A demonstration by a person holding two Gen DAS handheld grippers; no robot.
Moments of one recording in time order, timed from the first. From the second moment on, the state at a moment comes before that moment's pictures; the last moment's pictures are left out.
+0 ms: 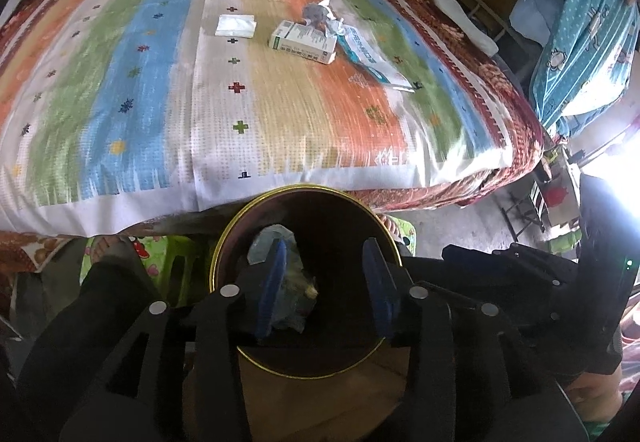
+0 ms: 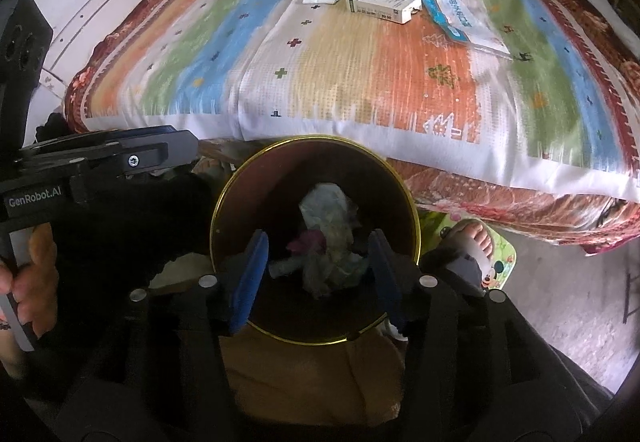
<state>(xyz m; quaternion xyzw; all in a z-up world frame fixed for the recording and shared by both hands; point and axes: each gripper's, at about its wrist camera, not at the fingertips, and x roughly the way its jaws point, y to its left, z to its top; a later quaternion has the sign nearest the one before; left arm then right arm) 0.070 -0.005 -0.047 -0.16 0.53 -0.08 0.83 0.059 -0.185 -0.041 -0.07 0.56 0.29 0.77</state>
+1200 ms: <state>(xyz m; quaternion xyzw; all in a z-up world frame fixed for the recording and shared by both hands) 0.143 0.039 -0.014 -0.15 0.49 0.00 0.86 0.151 -0.190 0.021 -0.08 0.47 0.25 0.84</state>
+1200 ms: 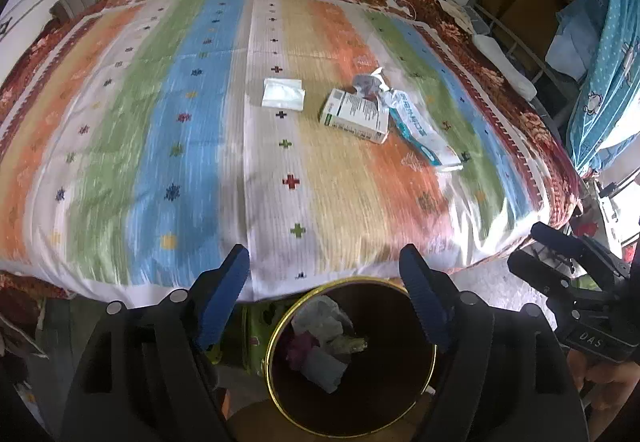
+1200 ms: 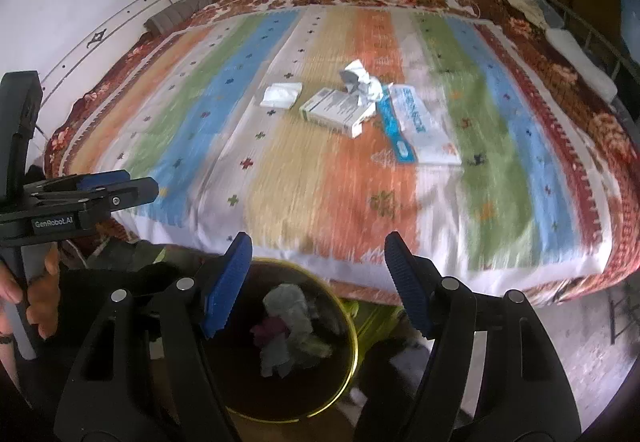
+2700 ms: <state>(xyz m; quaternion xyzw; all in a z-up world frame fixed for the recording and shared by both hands) 0.298 0.052 -0.080 0.02 0.50 -0.04 0.87 0.328 -0.162 -0.037 -0.02 0.47 0.21 0.86</state>
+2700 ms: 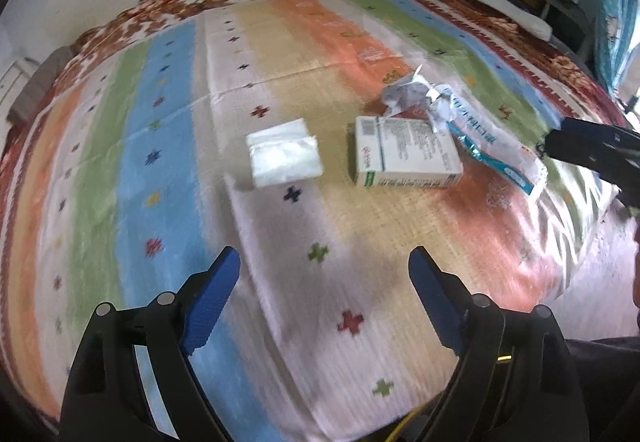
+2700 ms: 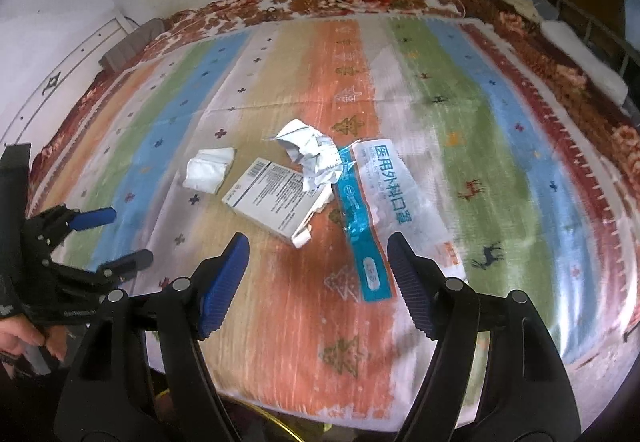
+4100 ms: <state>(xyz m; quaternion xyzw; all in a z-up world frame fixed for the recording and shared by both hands) 0.412 -0.035 -0.119 0.30 0.50 -0.38 0.72 0.442 -0.138 -0.109 -0.02 0.50 0.28 0.82</state>
